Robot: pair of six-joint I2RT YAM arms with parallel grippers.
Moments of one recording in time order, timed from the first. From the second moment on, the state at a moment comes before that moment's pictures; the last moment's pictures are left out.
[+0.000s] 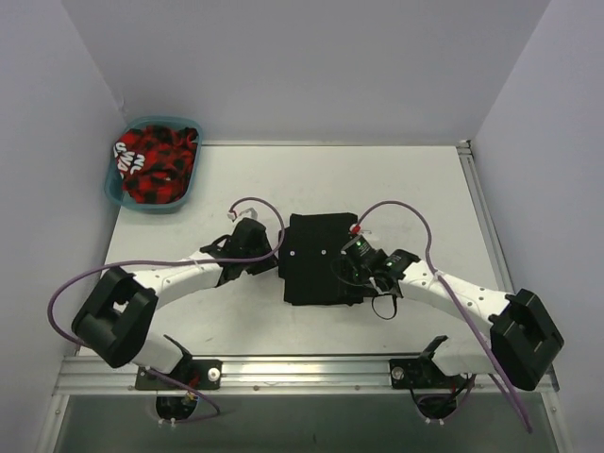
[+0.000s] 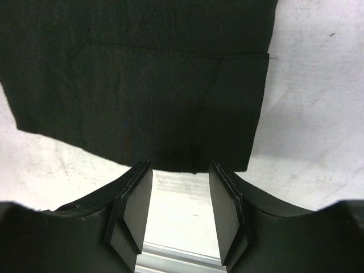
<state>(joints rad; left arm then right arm) -0.64 1.44 0.74 -0.13 -0.10 -0.91 0.76 1.26 0.71 -0.56 0.11 0.70</state>
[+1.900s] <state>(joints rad) -0.62 1.64 0.80 -0.03 -0.06 -0.79 0.78 1.39 0.79 -0.67 0.16 0.50</state>
